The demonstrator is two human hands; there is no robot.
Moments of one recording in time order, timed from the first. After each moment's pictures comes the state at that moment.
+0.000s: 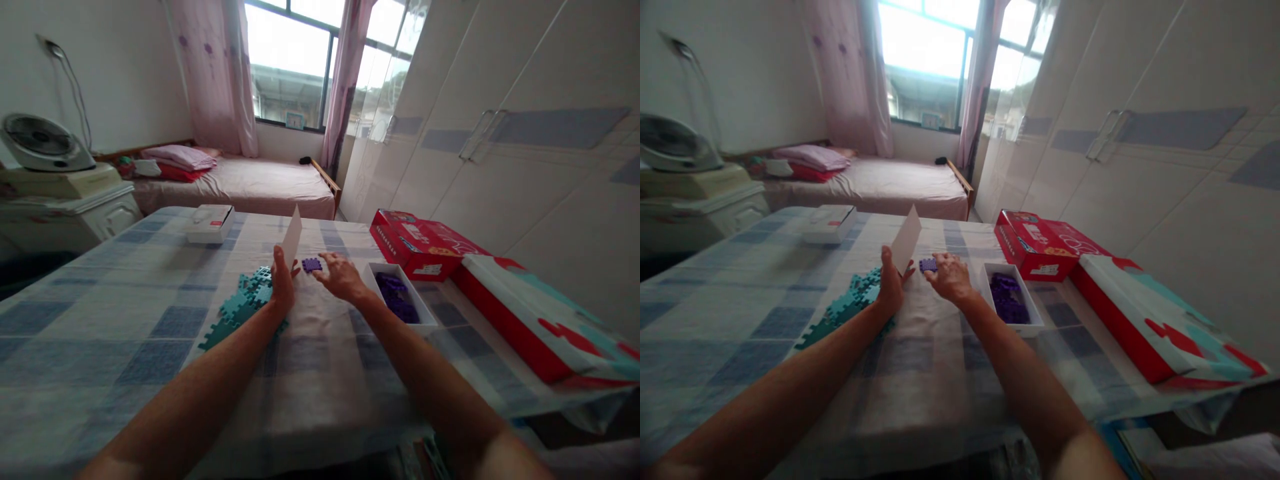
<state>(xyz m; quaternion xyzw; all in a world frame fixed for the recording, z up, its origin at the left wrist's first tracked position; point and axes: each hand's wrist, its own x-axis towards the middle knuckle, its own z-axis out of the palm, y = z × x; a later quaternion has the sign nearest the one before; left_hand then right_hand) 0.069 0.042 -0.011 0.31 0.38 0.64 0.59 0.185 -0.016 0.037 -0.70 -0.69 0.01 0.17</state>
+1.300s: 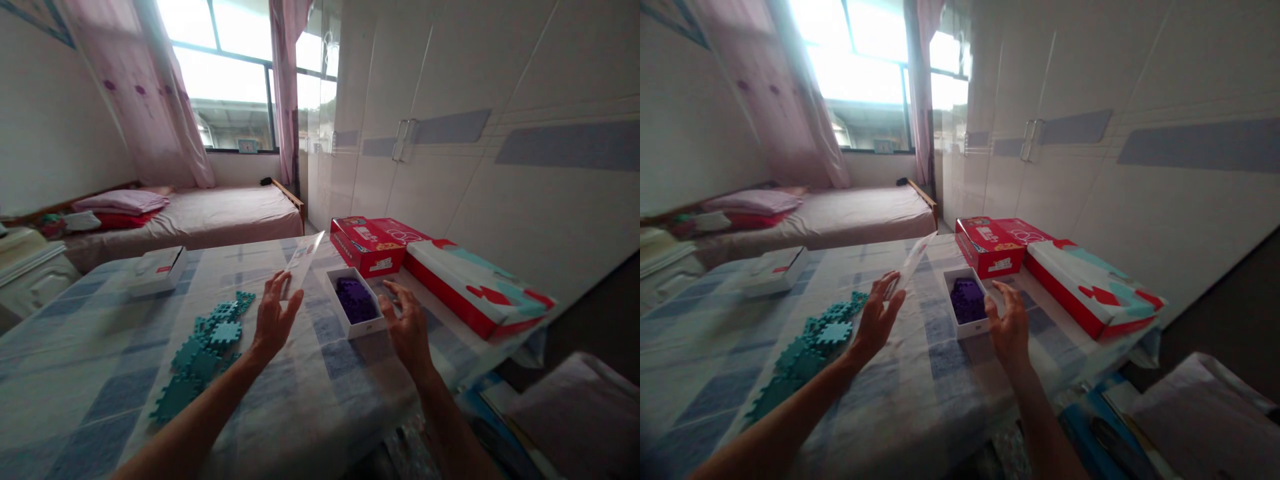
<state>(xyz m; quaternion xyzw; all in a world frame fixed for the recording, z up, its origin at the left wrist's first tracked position) 0.084 -0.020 0.013 0.77 0.29 0.51 0.25 0.280 -0.178 0.015 -0.73 -0.42 -0.10 0.54</state>
